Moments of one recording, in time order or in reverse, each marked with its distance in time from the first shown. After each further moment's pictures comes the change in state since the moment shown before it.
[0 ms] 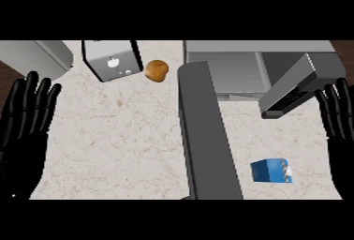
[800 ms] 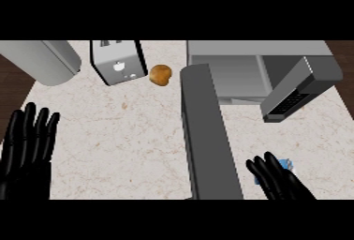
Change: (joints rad) left arm 0.223 -0.103 -0.071 -0.073 0.001 0.102 0.001; right arm 0.243 0.038 0.473 -0.322 -0.044 0.114 0.200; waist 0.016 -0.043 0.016
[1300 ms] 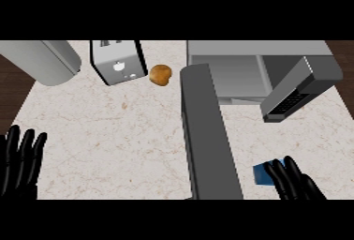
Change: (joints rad) left arm 0.165 0.014 0.012 -0.064 0.059 -0.057 -0.071; right arm 0.126 -0.019 0.000 -0.008 0.106 -0.052 -0.113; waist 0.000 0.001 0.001
